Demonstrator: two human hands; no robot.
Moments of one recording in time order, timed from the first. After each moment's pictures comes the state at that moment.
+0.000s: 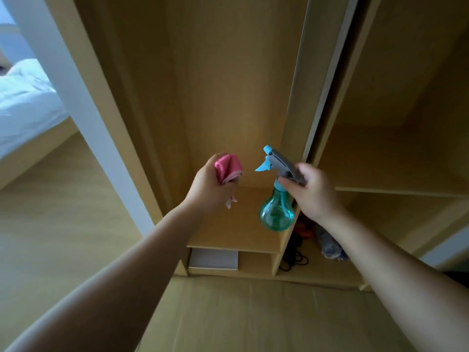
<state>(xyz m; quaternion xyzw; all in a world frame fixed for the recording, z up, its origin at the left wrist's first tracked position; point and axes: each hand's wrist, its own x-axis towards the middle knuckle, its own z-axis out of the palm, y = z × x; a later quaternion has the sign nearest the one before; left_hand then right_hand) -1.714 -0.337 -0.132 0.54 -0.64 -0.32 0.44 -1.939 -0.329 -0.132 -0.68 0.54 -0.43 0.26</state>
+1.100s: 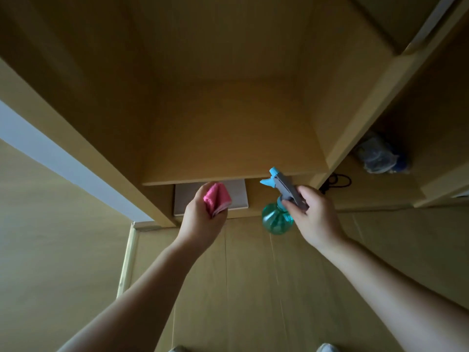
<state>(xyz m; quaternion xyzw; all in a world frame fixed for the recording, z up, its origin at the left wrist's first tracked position) -1.639 -0.419 -0.707 0.61 -0.60 -0.40 0.33 -1.882 -0.393 -0.706 -0.61 0.64 -0.38 0.25</state>
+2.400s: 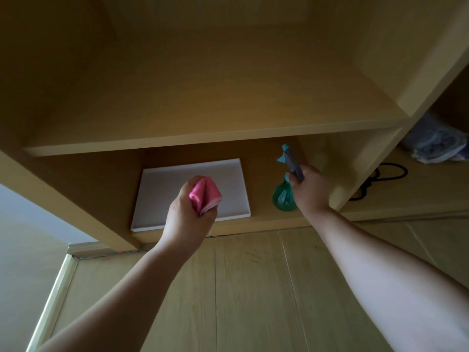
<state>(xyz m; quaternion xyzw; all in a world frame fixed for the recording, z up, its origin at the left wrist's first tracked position) -1.644 -0.512 -0.967 0.59 -0.63 -0.34 0.38 -1.919 -0.571 -1.030 -0.54 0.73 -0.39 0.15</state>
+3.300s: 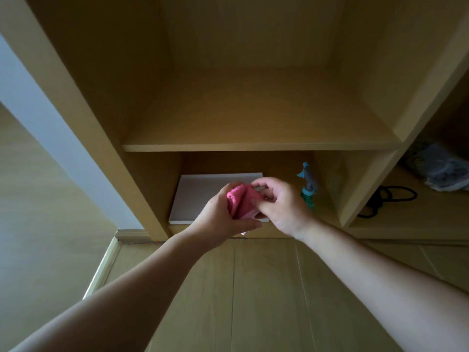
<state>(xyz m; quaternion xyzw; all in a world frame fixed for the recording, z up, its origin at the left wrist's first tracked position) -1.638 -0.461 -0.908 0.50 -0.67 -0.44 0.34 -1.809 -0.467 -0.899 -0.64 0.47 -0.41 0.45</state>
